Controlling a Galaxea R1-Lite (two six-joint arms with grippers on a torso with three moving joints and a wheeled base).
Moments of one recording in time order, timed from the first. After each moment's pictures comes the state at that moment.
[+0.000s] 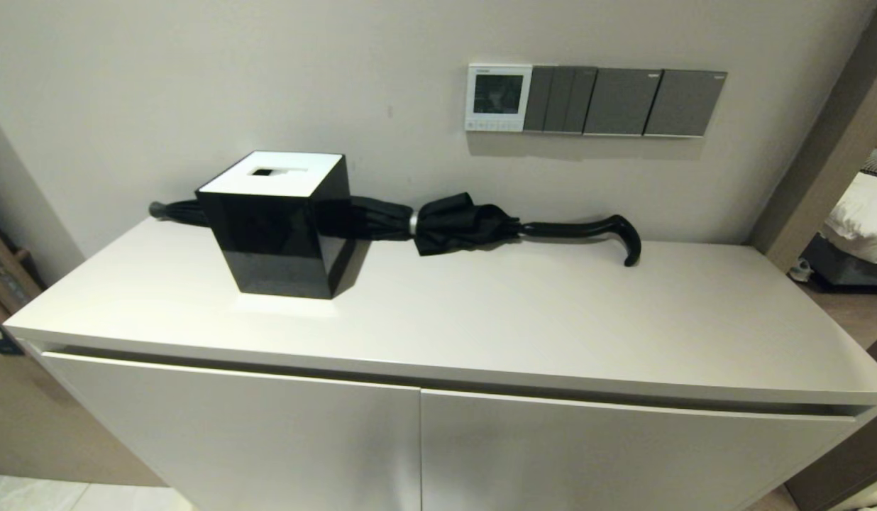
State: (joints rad) left arm 0.00 0.00 0.00 0.01 0.00 0.01; right arm 0.00 0.00 0.00 0.00 0.00 0.01
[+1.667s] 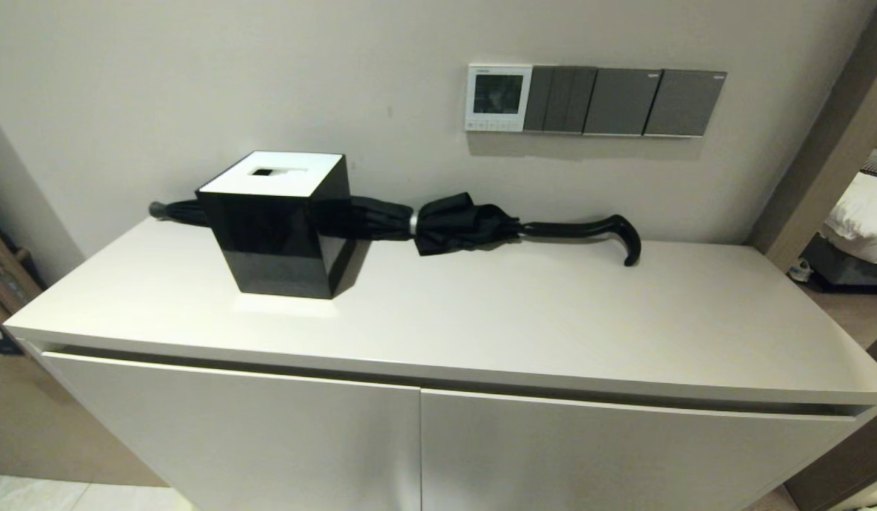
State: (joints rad) left arm 0.00 0.00 0.00 0.01 0.00 0.01; right arm 0.01 0.66 -0.89 0.18 0.09 0.00
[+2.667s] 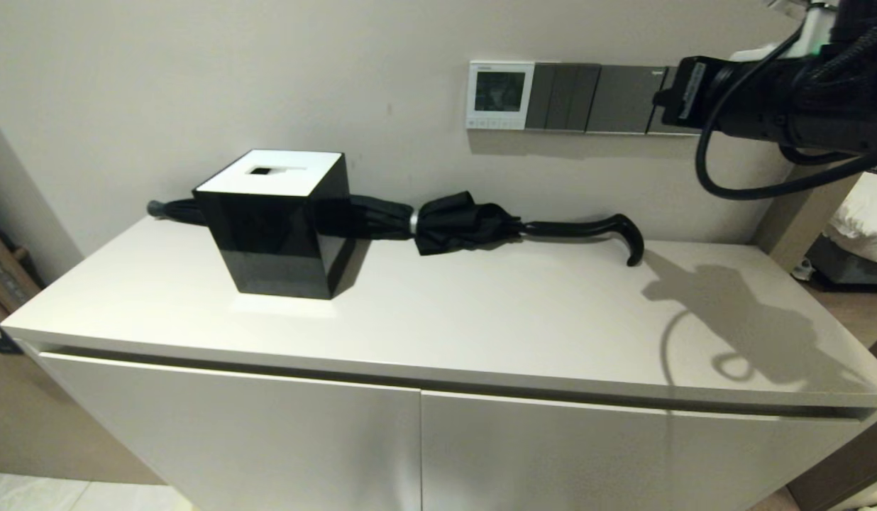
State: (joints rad) left arm 0.00 0.00 0.00 0.01 0.00 0.02; right arm 0.35 1.61 -1.58 -0.03 -0.22 0.13
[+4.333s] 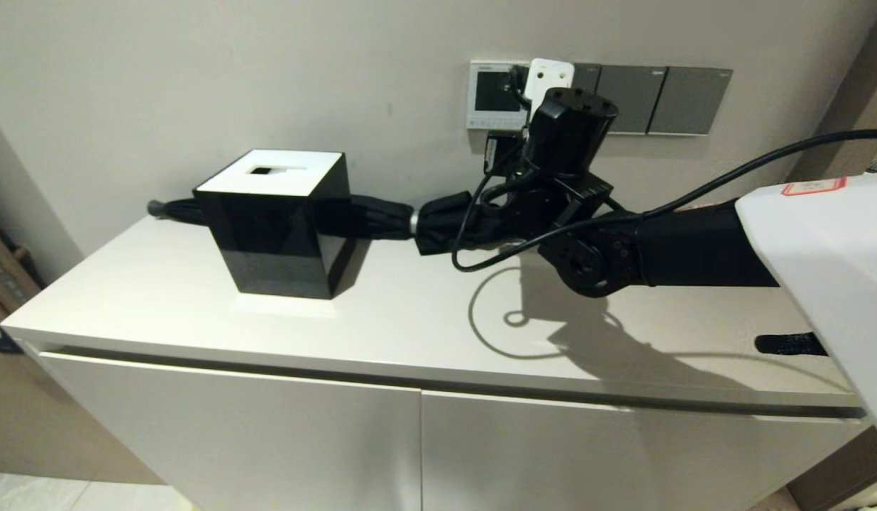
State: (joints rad) left arm 0.00 0.00 0.00 0.01 0.00 0.01; right arm 0.61 2.15 -1.73 -0.81 -0.76 -0.18
